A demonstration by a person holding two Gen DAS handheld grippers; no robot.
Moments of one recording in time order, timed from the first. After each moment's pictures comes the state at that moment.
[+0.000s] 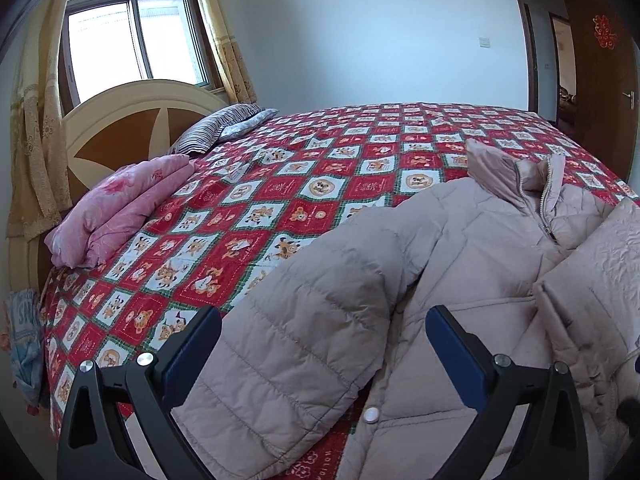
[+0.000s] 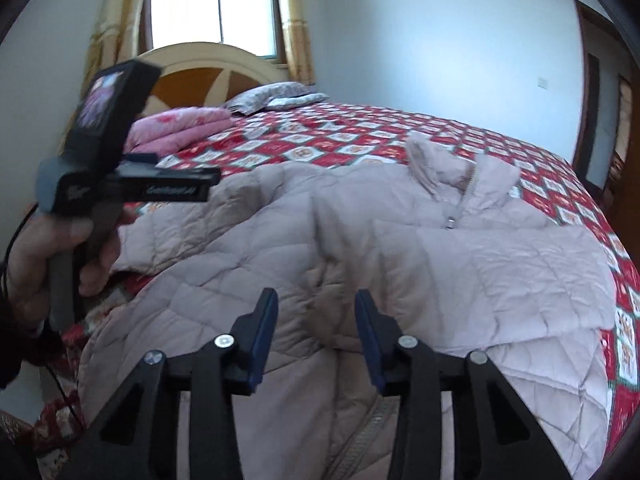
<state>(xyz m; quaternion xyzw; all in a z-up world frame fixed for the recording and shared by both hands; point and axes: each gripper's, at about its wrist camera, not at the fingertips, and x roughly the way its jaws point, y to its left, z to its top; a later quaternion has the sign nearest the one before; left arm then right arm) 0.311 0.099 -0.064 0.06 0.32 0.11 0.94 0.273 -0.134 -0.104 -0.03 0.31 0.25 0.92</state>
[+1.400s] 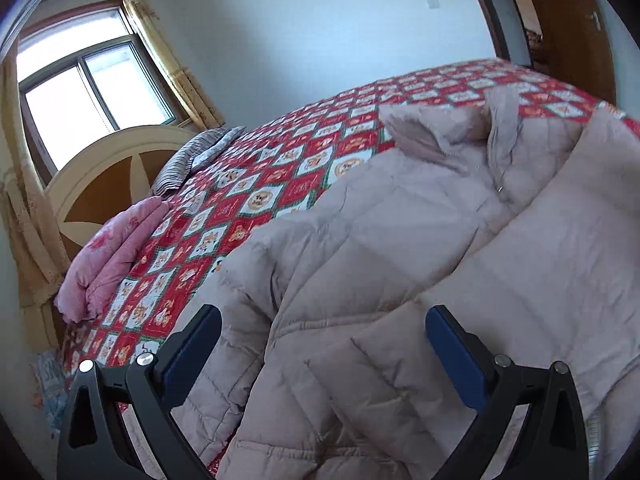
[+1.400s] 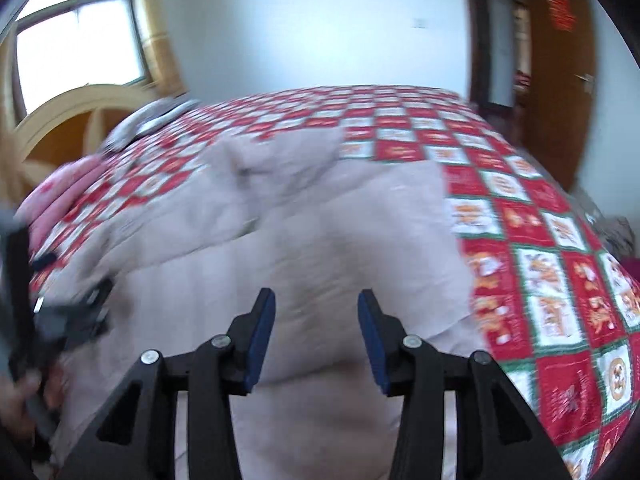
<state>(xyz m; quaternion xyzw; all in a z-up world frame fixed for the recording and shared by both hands) 0.349 -0.021 -0.114 0.19 0.34 0.12 0.91 0.364 -0.272 -0.099 0.06 0.36 0.06 0.93</state>
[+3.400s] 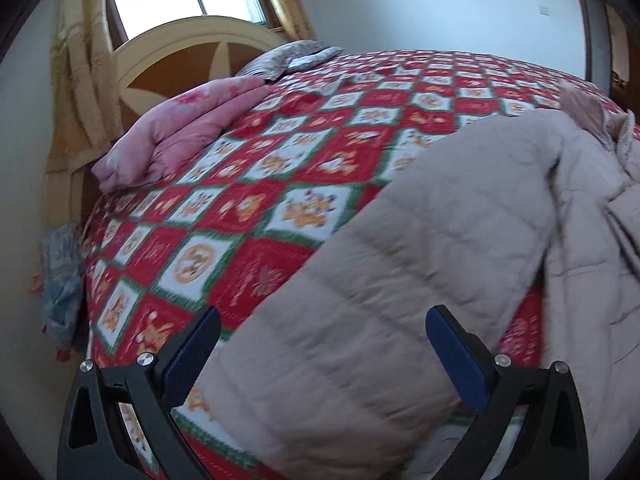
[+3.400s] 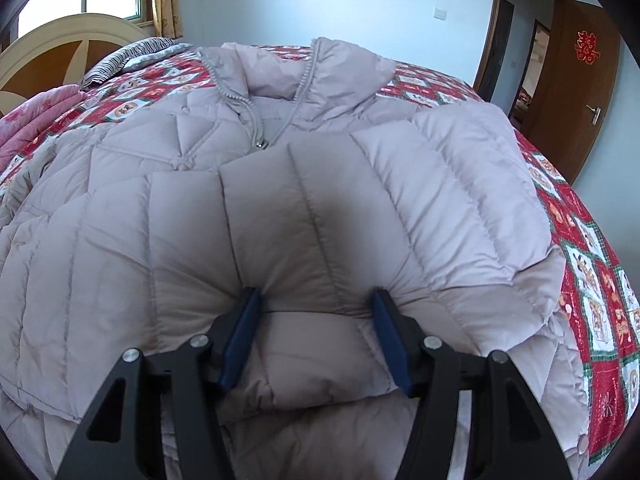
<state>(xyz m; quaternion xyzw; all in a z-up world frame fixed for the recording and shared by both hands) 0.227 0.243 -0.125 0.04 0.41 0.23 0.88 0.389 -0.188 -0.177 -0.05 0.41 0.05 0.91</state>
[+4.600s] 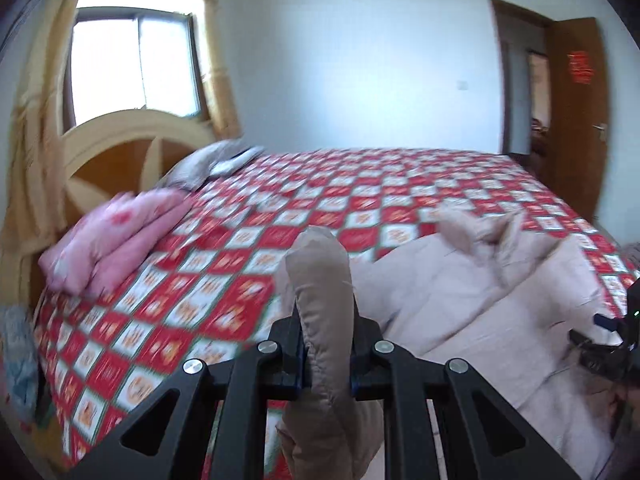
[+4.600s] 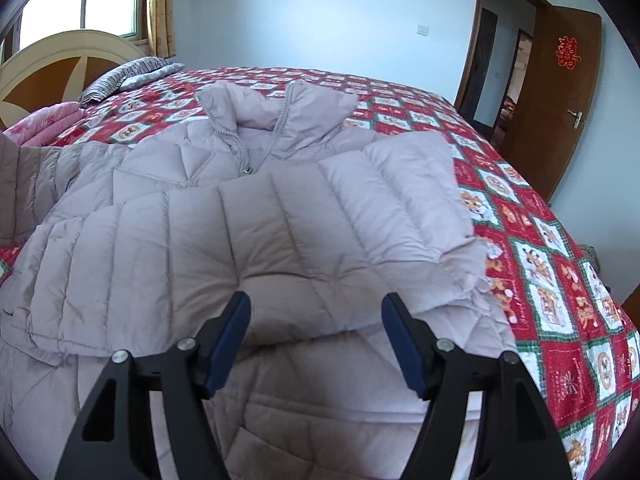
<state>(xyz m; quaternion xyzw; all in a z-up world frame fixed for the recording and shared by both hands) 0.247 0.123 0.020 0.05 0.26 0.05 0.96 0.341 -0.215 -0.137 -0.04 0.38 0.02 0.92</state>
